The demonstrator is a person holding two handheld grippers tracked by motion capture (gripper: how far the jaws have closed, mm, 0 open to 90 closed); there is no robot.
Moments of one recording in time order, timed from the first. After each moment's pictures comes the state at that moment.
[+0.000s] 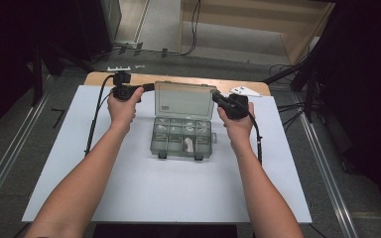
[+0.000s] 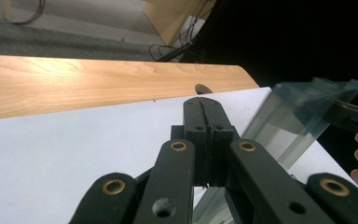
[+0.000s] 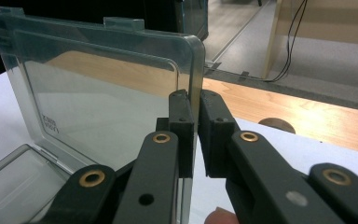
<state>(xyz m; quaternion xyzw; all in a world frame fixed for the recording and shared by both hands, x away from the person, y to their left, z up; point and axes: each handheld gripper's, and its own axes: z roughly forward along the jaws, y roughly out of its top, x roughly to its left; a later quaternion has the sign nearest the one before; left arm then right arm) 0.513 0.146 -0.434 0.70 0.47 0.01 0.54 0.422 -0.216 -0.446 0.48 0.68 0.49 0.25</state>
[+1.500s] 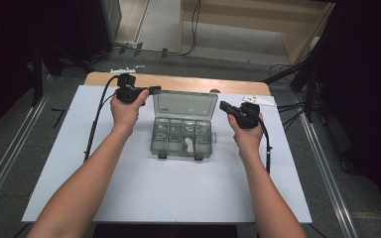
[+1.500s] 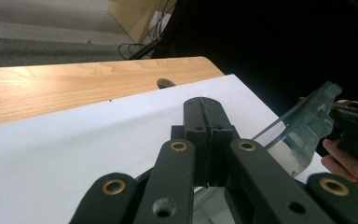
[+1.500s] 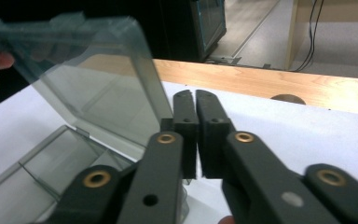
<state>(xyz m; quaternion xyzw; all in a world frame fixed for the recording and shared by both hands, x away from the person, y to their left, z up) 0.487 0.136 -0.422 0.73 0.40 0.00 0.56 0.395 -0.244 -0.451 0.50 0.66 0.53 0.19</state>
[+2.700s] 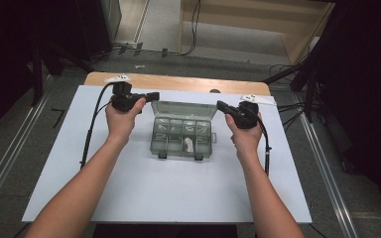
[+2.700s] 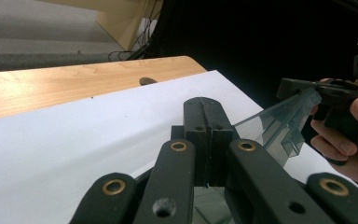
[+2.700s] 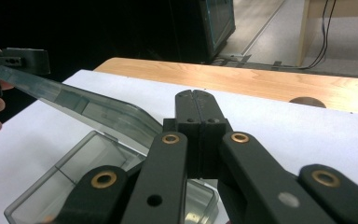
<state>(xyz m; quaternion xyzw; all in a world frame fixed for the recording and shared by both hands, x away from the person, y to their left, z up) 0.449 0.145 -0.417 0.73 0.37 0.01 0.57 0.380 -0.232 -0.435 0.49 0.66 0.54 0.17</state>
